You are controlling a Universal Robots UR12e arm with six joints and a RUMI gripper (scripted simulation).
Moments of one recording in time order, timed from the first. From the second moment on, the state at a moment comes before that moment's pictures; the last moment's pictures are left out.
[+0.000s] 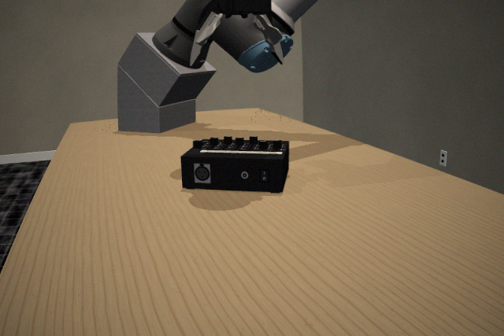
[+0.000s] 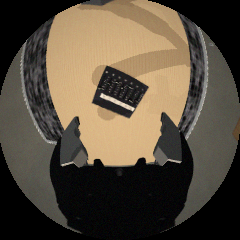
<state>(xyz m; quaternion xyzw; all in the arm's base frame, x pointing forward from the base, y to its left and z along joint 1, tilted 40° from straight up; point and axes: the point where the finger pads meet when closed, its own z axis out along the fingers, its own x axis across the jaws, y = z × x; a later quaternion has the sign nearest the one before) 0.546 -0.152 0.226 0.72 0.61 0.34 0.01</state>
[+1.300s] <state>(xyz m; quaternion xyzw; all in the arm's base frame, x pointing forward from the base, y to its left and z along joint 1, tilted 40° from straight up) 0.549 -0.149 0.225 0.75 0.56 0.34 -0.01</state>
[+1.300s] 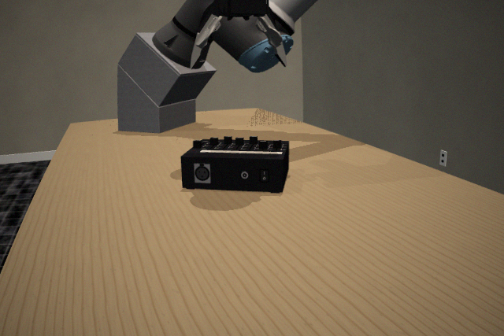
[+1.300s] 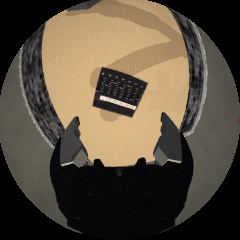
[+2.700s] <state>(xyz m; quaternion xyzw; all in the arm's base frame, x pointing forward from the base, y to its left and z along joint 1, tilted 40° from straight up) 0.595 -0.118 0.206 0.94 0.02 0.27 -0.21</state>
